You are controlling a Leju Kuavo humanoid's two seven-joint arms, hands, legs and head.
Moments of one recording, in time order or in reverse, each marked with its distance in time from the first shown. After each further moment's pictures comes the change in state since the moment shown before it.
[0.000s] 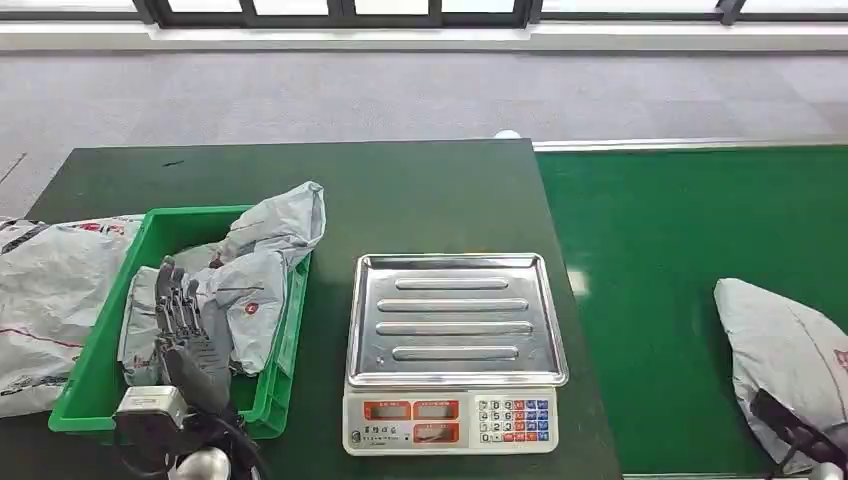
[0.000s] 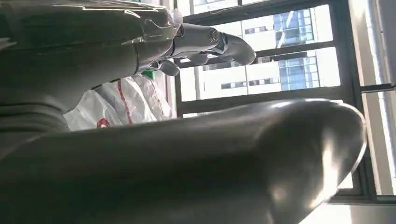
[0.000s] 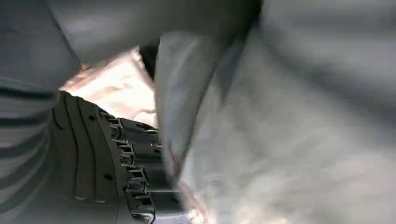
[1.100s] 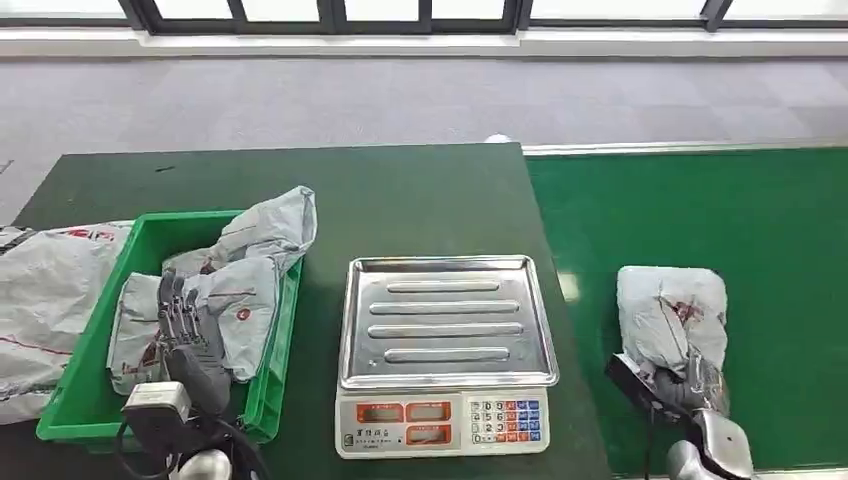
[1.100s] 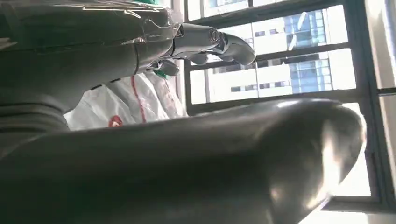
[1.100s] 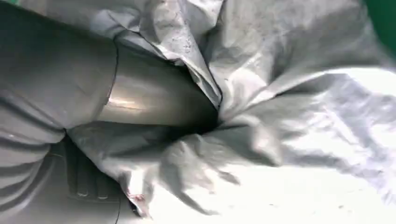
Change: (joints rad) left arm 0.013 -0.031 0.055 0.036 -0.021 -0.029 0.000; right arm 0.133 0.311 0.258 -0.372 -0.286 -0.291 -0.257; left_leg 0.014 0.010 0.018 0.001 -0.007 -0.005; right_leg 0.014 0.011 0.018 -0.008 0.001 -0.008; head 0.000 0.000
